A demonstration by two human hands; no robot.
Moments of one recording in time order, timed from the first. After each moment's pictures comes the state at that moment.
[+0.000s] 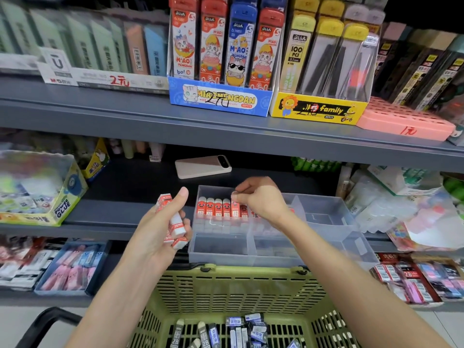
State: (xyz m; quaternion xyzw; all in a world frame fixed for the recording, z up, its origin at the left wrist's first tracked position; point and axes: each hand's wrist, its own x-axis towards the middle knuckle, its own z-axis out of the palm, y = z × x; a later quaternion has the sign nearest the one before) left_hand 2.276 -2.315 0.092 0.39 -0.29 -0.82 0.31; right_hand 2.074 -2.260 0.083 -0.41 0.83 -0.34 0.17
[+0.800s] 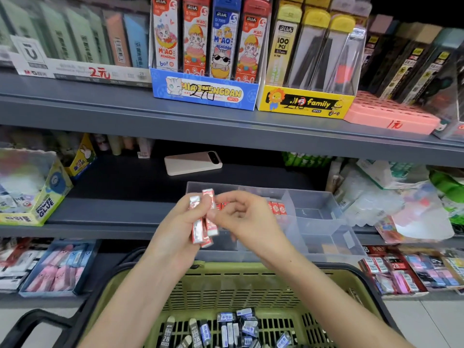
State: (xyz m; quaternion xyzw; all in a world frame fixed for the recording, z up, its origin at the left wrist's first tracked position) left_hand 2.246 -2.284 0.090 0.29 -0.43 -0.82 0.25; right_hand 2.139 -2.202 0.108 -0.41 0.68 -0.52 0.31
